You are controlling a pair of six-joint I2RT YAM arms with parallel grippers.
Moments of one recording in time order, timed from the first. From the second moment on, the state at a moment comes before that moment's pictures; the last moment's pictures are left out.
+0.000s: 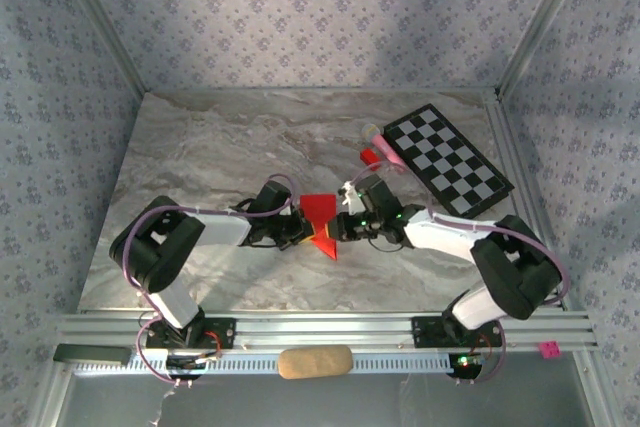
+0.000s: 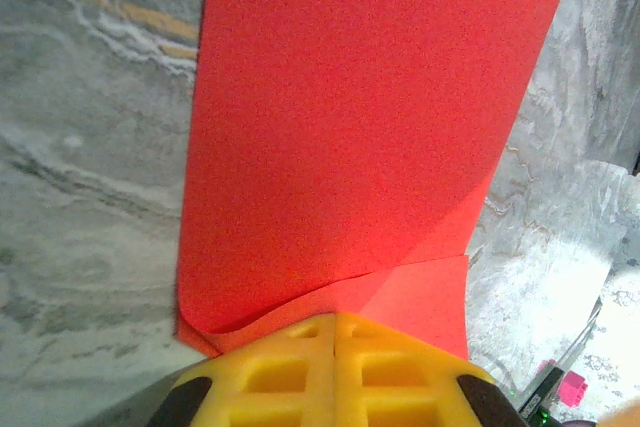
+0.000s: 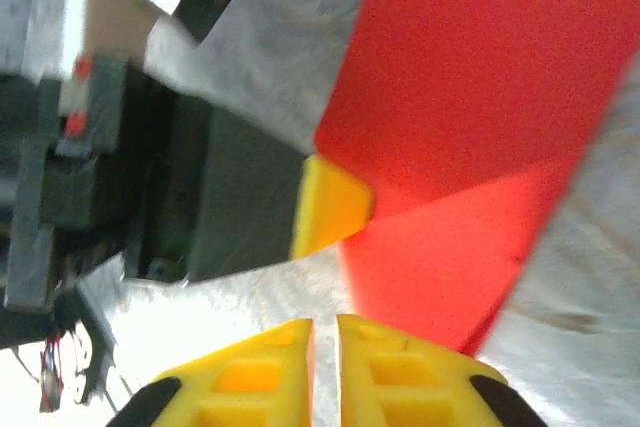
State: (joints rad) left arm -0.68 1.68 0.66 0.11 0.43 -1.07; right arm 0.71 1.49 0.69 -0.02 -0.47 0.58
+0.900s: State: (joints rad) left arm -0.68 1.68 0.66 0.11 0.43 -1.06; right arm 0.80 1.72 0.83 -0.14 -0.46 0.59
